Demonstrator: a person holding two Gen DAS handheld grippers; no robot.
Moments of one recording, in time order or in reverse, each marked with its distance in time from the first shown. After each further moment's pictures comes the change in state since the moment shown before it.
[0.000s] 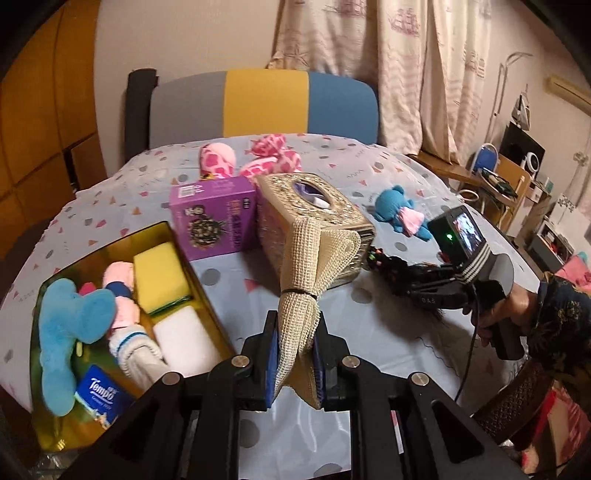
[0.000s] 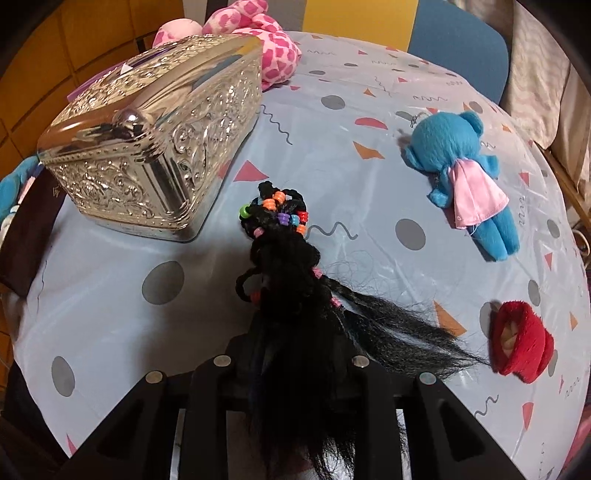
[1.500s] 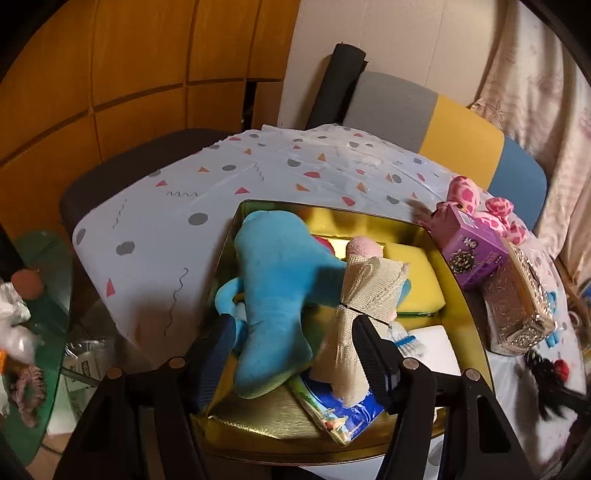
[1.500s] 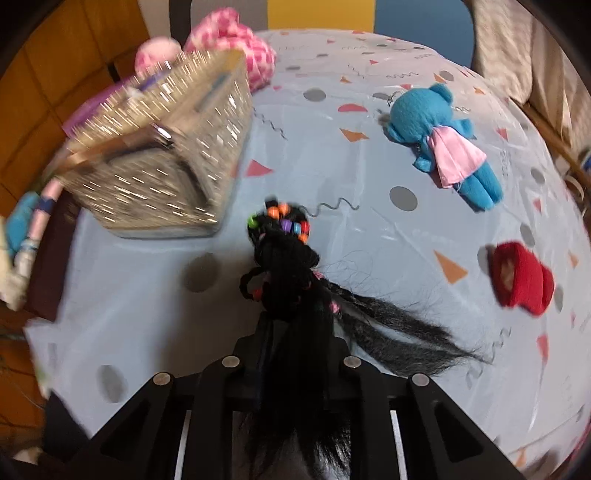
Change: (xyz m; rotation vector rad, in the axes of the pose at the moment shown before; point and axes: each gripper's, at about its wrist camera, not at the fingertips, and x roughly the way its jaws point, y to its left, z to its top) left arm -0.029 0.216 -0.053 -0.521 -0.010 0.401; right arm -0.042 0.008 -0.017 0.194 0.017 0.059
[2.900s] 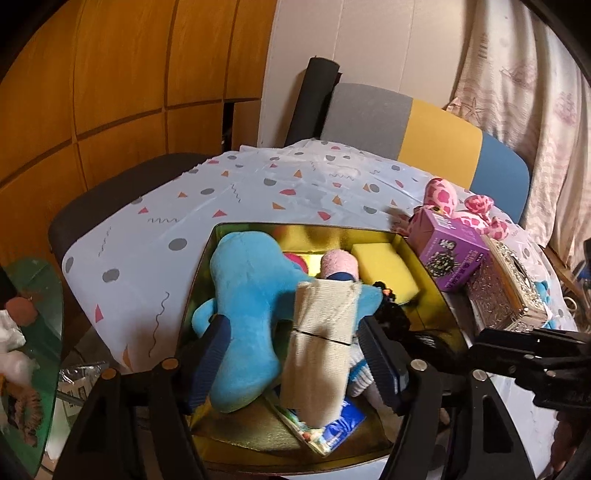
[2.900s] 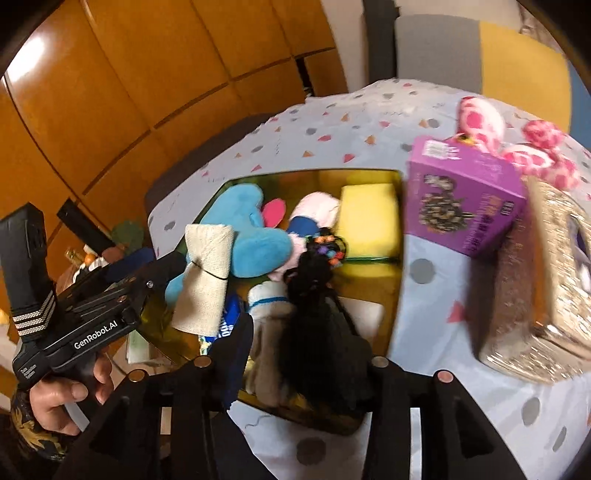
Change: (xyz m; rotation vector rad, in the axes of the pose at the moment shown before) left arm -0.012 -0.027 -0.001 0.097 -0.081 -0.032; right arm -0.026 0.258 0.049 -0.376 -0.083 0.445
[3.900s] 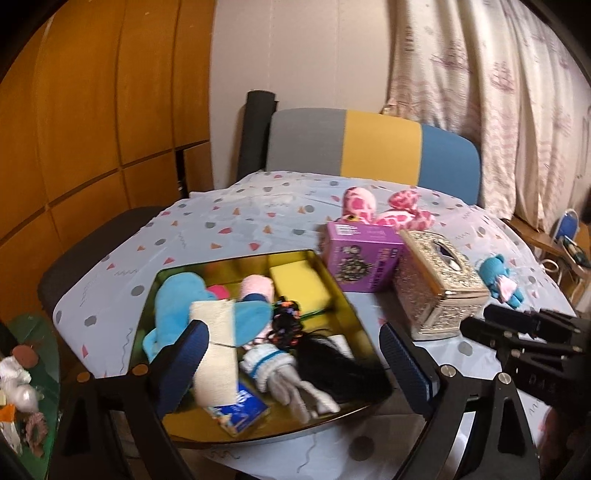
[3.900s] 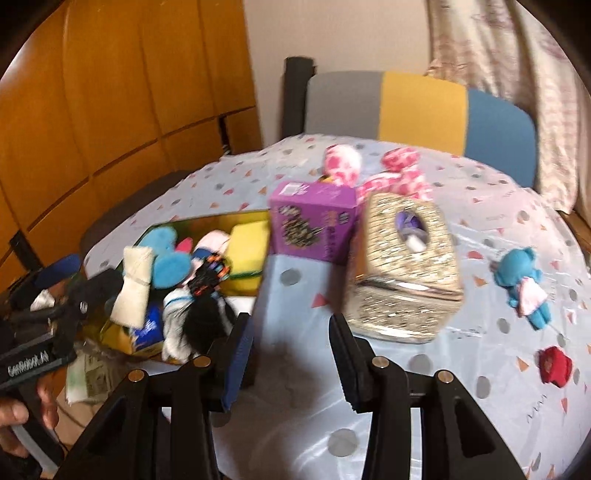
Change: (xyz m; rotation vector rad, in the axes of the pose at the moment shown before) left arm -0.060 -0.099 -0.011 0.189 -0.107 -0.075; right arm -0.091 -0.030 -0.056 0.073 -0.246 -0.341
